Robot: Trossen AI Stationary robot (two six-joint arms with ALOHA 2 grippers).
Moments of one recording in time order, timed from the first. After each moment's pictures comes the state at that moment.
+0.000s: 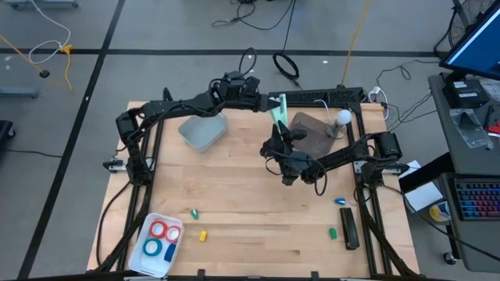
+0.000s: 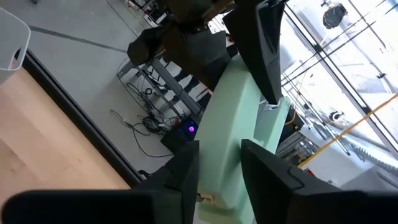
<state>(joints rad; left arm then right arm) 0.46 1.85 1.47 0.15 0.41 -0.83 0.08 1.80 0.91 1.18 1.46 -1.08</state>
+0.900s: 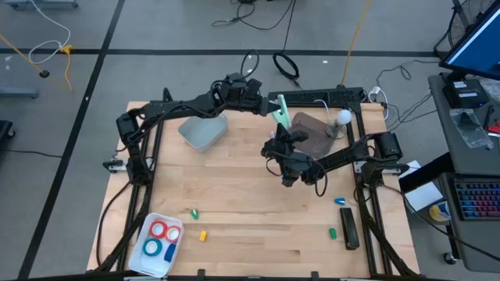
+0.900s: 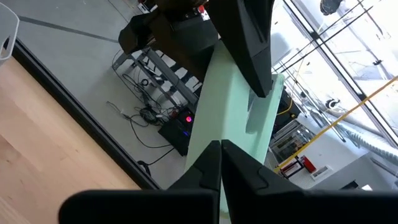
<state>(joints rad) 0.44 1.85 1.47 0.11 0.43 -0.77 0.08 1.80 0.91 1.17 1.52 -1.06</state>
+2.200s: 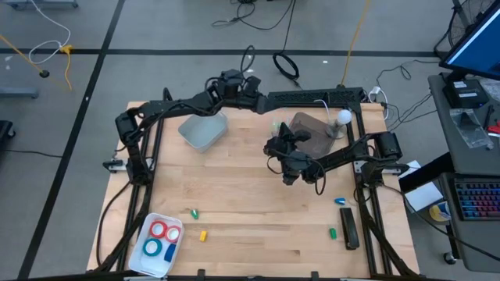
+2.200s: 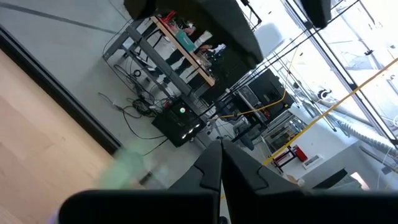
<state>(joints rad) 0.48 1.84 1.47 0.23 0.50 -0.74 0.08 1.80 0.87 1.16 1.54 -1.01</state>
